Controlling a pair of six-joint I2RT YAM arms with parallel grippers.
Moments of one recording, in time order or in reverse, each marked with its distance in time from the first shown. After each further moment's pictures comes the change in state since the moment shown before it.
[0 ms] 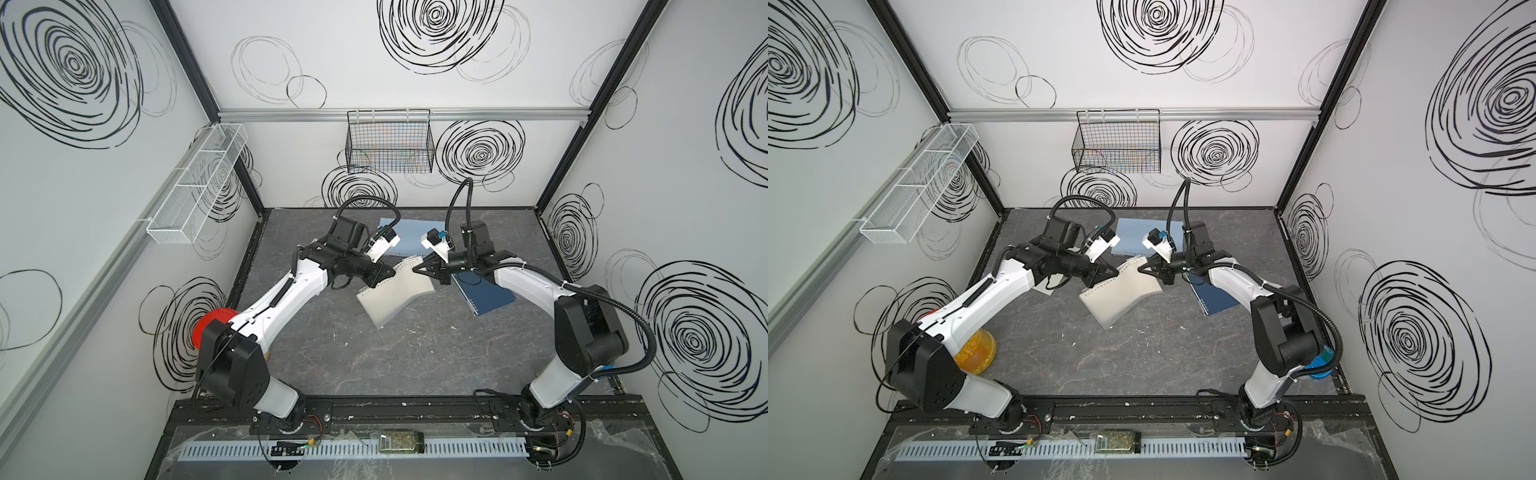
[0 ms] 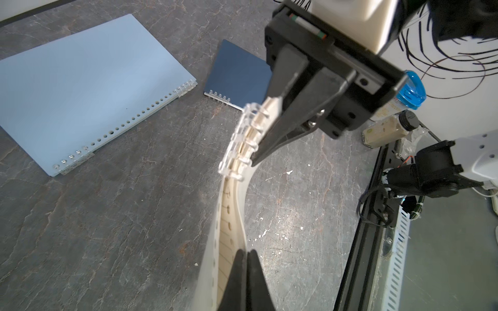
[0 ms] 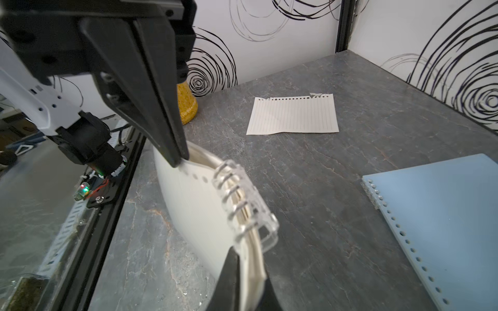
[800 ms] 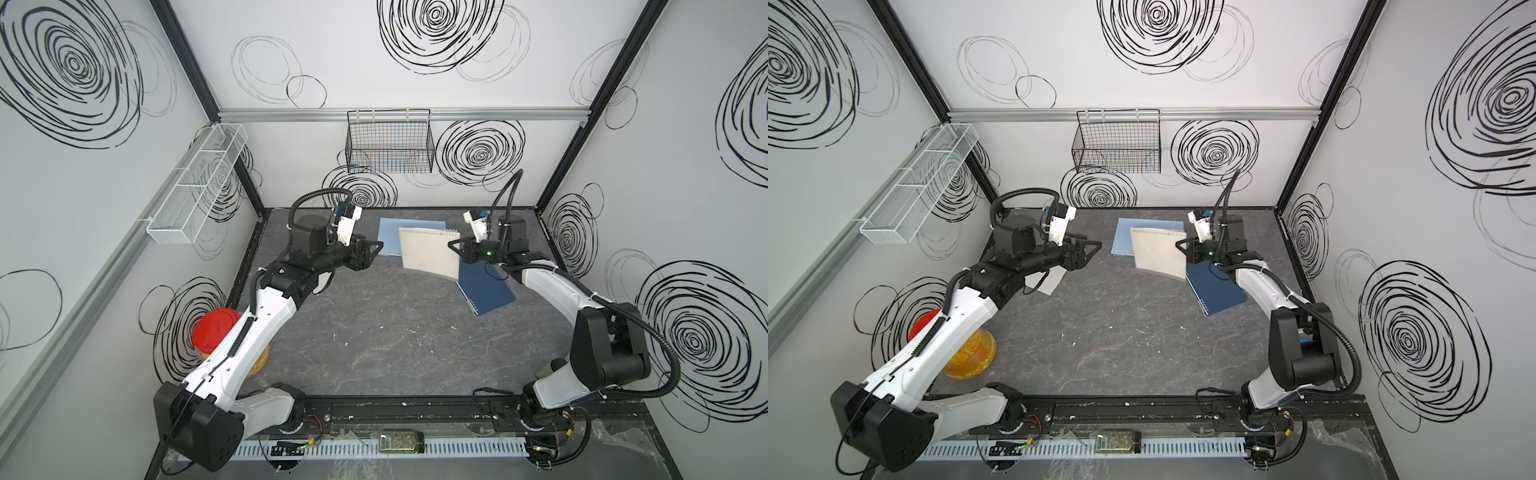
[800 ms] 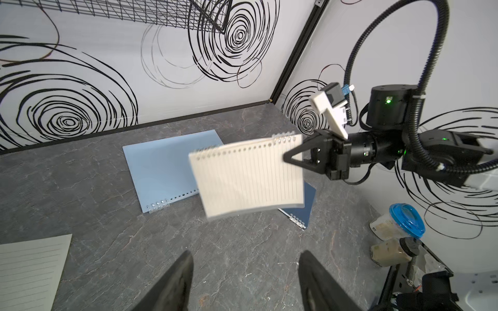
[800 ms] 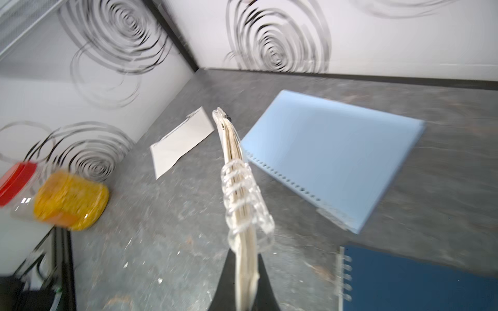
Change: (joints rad) left arm 0.088 -0.306 -0.171 0.335 -0.145 -0.375; right arm -0.269 -0.137 -0.069 0.097 0.383 0.574
